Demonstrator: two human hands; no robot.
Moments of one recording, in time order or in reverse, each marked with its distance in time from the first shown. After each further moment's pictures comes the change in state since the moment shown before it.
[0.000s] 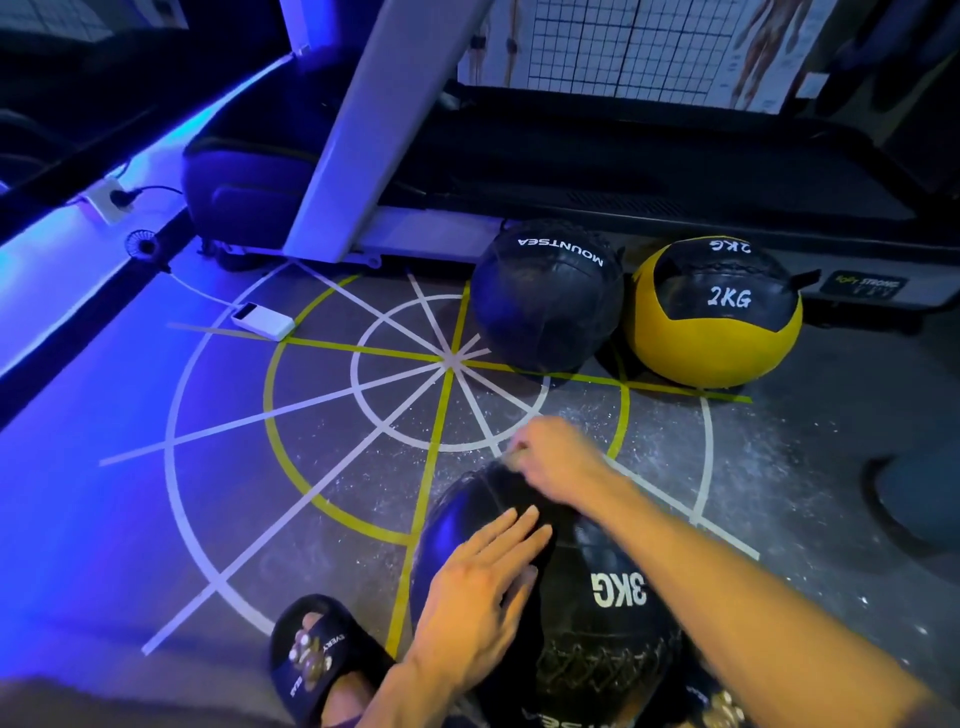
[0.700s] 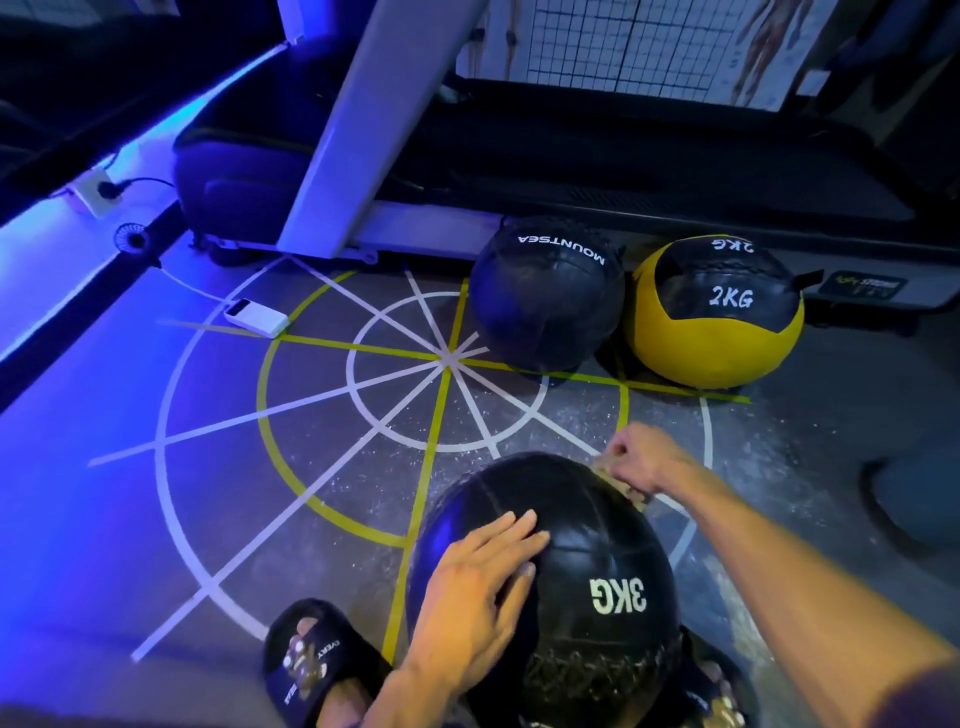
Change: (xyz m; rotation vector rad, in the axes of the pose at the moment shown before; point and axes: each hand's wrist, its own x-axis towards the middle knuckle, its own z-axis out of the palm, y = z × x) left_hand 0.004 -0.011 0.005 -0.110 0.107 -0.046; right_hand 0.007 0.098 -0.020 0.125 -0.112 0.282
